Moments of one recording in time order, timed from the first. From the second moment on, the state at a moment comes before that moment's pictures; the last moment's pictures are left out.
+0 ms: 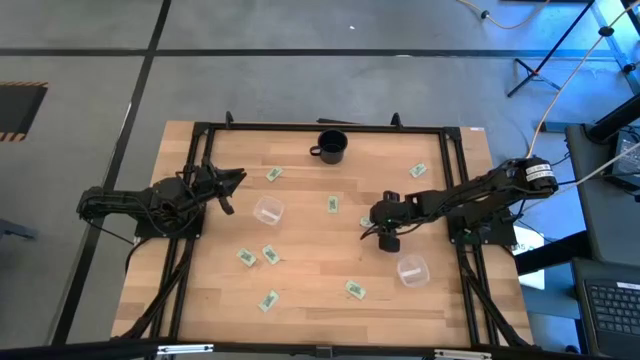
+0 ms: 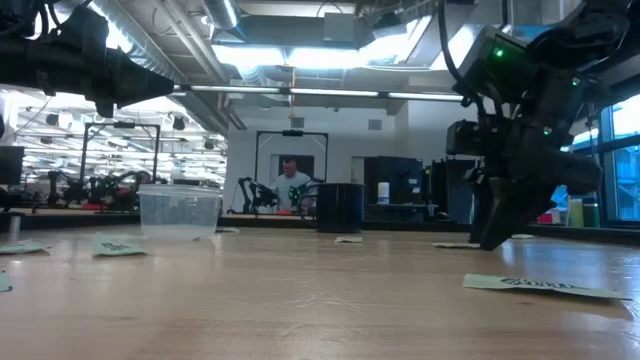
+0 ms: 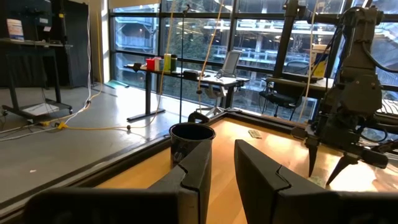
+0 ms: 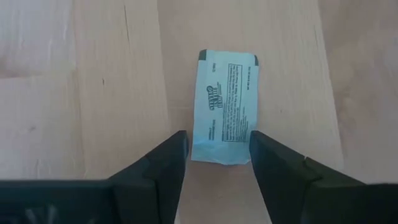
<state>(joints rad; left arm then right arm) -0.02 0.00 0.05 0.03 -0.58 -0.09 0.06 1.49 0.54 -0.19 0.11 0.15</state>
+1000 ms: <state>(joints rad) -0.02 0.00 0.05 0.03 -0.58 -0.09 0.07 1.36 0.70 -0.33 0.08 0.11</state>
